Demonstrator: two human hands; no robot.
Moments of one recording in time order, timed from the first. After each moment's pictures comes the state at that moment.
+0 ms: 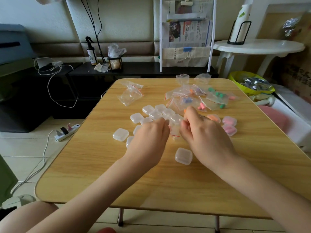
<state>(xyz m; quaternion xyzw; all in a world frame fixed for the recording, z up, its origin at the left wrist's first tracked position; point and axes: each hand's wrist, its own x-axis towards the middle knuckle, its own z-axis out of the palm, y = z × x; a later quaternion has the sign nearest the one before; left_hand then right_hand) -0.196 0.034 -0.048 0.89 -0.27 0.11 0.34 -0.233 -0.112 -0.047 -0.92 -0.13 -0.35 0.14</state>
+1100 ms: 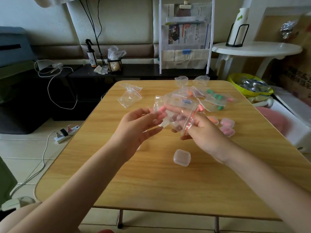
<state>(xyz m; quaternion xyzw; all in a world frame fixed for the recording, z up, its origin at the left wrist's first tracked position) -0.180 0.054 -0.023 0.59 -0.09 -0.17 0.79 -0.222 -0.119 -0.036 -0.81 -0.09 -0.05 0.58</state>
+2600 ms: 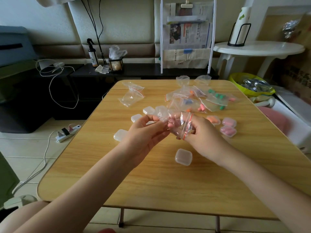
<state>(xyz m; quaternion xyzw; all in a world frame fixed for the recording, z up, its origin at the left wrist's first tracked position) -0.182 0.043 -0.042 0.51 -0.07 -0.21 0.83 -0.219 -0.118 -0.048 -0.86 -0.09 -0.11 0.48</state>
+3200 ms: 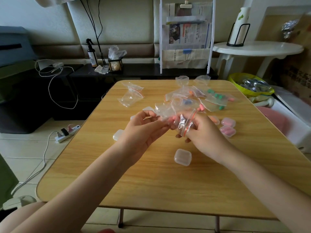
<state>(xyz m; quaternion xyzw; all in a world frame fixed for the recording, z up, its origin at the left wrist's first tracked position) -0.182 0.046 -0.034 0.51 -0.10 -0.19 0.84 -0.219 -0.118 -0.044 -0.83 -0.06 -0.11 0.54</state>
